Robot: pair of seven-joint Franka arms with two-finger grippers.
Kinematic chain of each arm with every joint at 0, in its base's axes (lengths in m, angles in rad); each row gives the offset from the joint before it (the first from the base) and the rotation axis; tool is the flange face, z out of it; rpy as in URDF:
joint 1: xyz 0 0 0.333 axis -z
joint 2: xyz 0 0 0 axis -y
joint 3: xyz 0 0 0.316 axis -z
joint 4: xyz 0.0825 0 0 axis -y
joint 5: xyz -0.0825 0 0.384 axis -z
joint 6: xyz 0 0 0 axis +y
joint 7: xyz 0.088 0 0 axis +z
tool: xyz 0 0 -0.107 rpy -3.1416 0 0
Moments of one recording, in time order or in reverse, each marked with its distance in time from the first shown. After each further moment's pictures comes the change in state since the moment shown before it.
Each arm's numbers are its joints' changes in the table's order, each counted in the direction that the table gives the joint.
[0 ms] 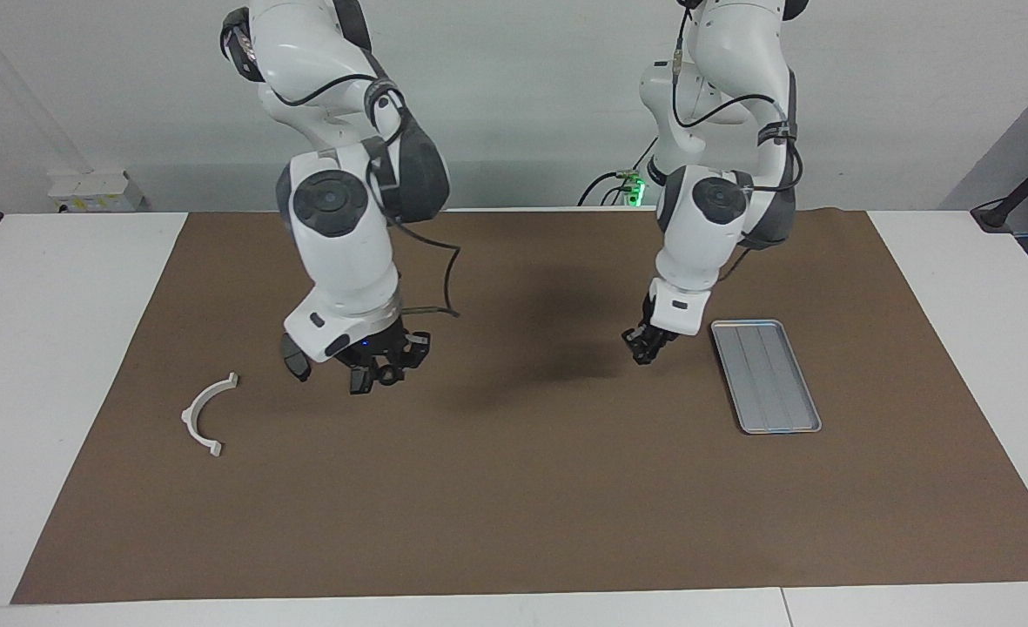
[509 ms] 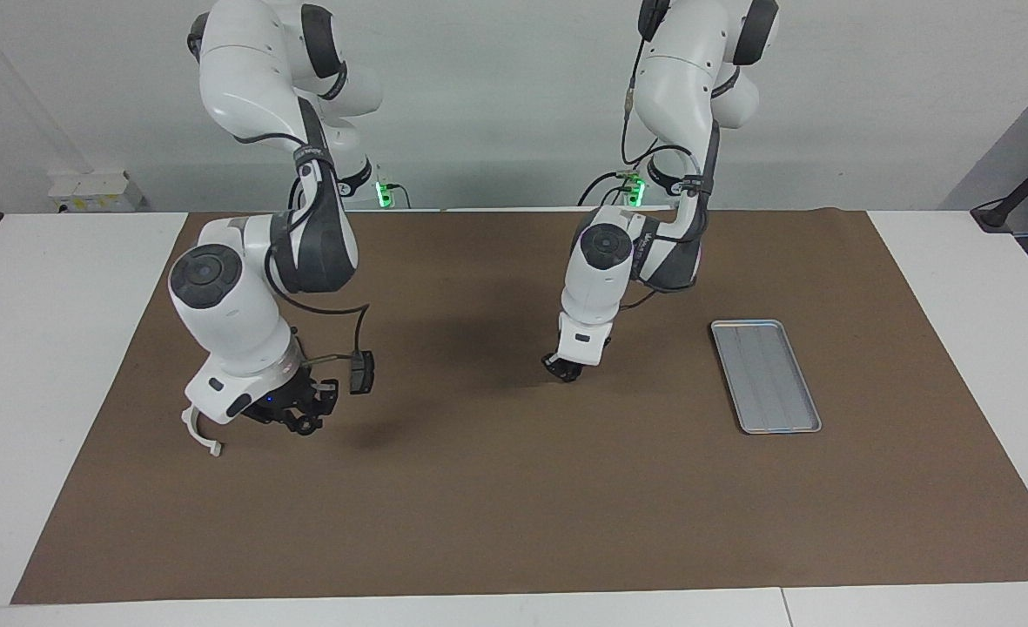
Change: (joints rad) left arm 0.130 -0.199 -0.014 0.121 -0.007 -0.034 0.146; right arm 0.152 -0.020 0.000 -0.195 0.000 -0.289 0.256
